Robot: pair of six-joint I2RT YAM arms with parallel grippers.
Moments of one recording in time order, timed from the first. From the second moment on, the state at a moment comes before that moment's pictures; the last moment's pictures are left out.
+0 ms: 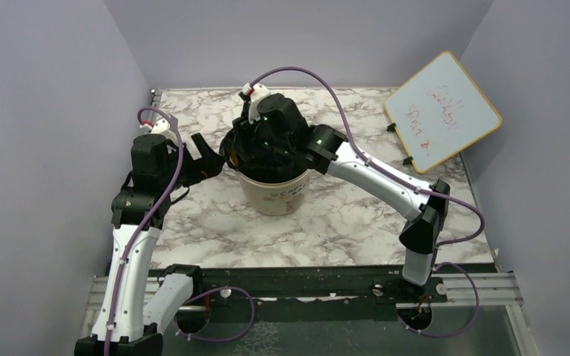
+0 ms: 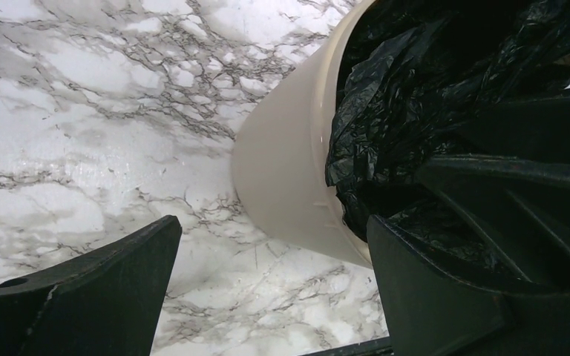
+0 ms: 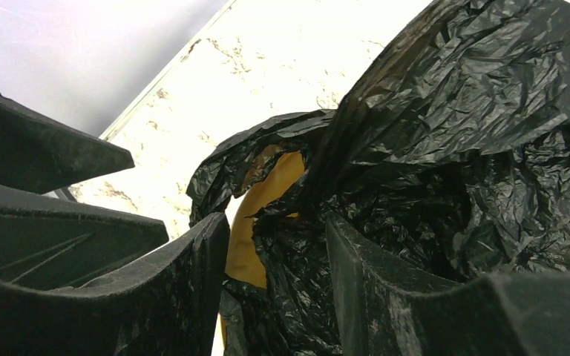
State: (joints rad) left arm -0.08 0.84 1.10 -0.77 0.20 -0.47; right arm 1.00 1.86 1.96 -0.52 0.12 0.25
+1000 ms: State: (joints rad) left arm -0.08 0.83 1.02 -0.65 0.29 -0.52; right arm 1.02 1.87 1.95 -0.47 0.12 0.30
